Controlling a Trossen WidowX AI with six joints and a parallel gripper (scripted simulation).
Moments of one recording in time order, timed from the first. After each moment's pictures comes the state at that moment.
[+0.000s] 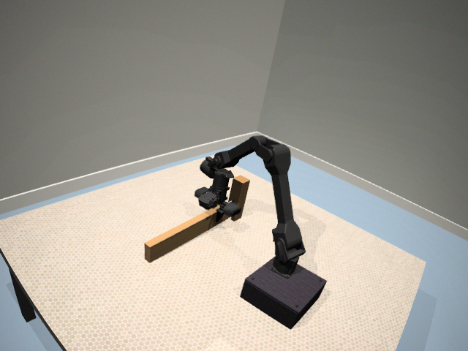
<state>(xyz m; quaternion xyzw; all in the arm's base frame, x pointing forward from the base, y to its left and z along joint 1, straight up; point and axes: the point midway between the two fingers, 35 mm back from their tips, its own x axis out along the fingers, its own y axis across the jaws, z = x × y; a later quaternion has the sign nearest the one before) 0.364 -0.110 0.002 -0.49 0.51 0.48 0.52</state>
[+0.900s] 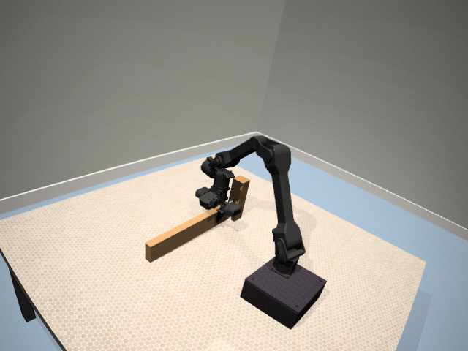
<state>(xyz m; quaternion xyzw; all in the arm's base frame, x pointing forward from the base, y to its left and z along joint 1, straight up) 0.364 -0.112 0.001 -0.49 0.51 0.48 0.52</state>
